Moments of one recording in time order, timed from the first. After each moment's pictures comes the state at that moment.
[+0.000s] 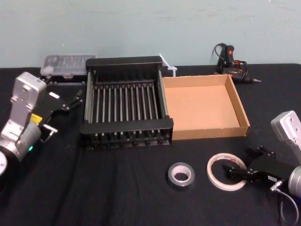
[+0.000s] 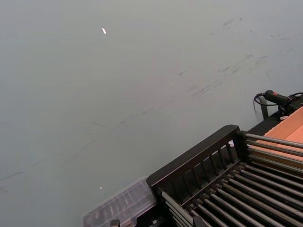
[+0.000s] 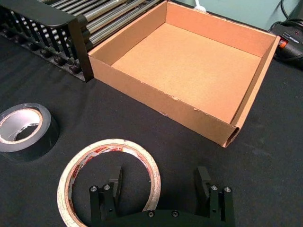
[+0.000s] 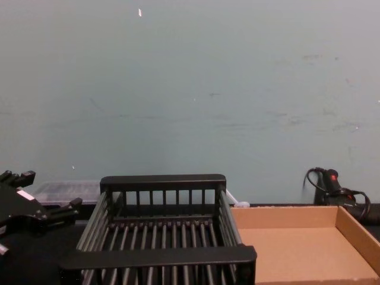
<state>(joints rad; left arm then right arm) -0.20 0.60 0.45 -1.41 -0.25 -0.12 0.03 -0.10 0.65 -0.25 -1.67 0.35 0.33 0.38</state>
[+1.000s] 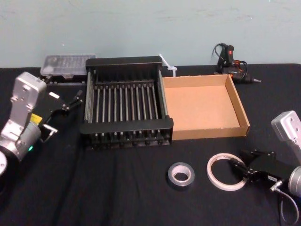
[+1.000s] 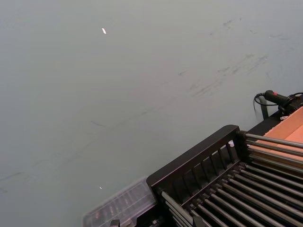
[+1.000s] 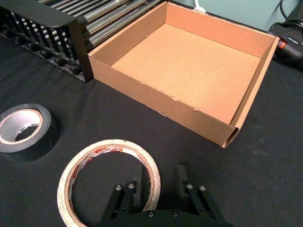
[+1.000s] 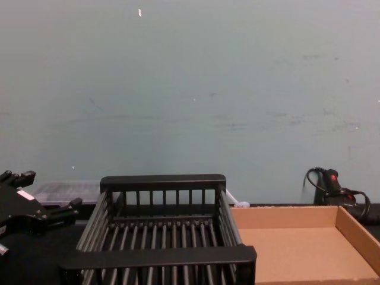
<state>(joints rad) -0.20 0.60 0.45 -1.41 -0.25 -0.12 0.03 -0.10 0.65 -0.25 -1.67 0.35 0.33 0.37</state>
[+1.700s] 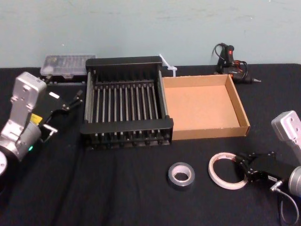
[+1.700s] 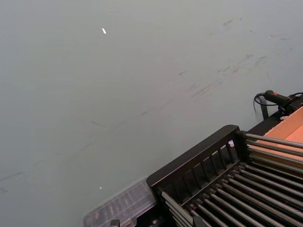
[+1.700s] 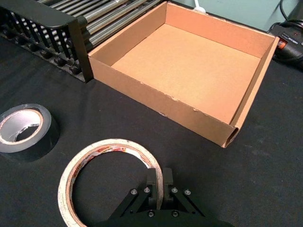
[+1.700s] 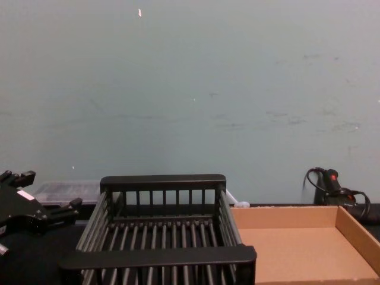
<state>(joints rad) -0.20 0.60 0.45 -1.41 -0.25 -0.12 0.03 -0.10 0.65 -0.25 -1.67 0.35 0.33 0.37</state>
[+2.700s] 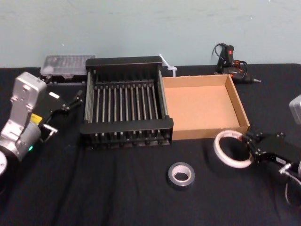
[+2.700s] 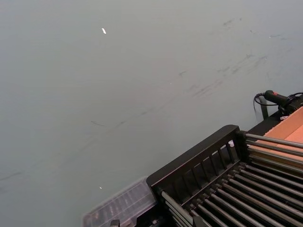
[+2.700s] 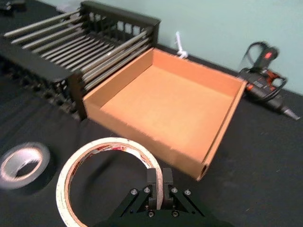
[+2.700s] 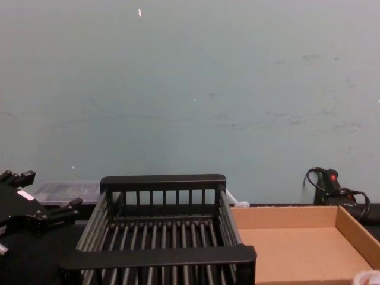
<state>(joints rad) -0.20 0.60 0.45 -1.41 -0.25 -0.12 0.03 -0.11 0.66 -0.18 -1.72 0.39 0.27 0.38</state>
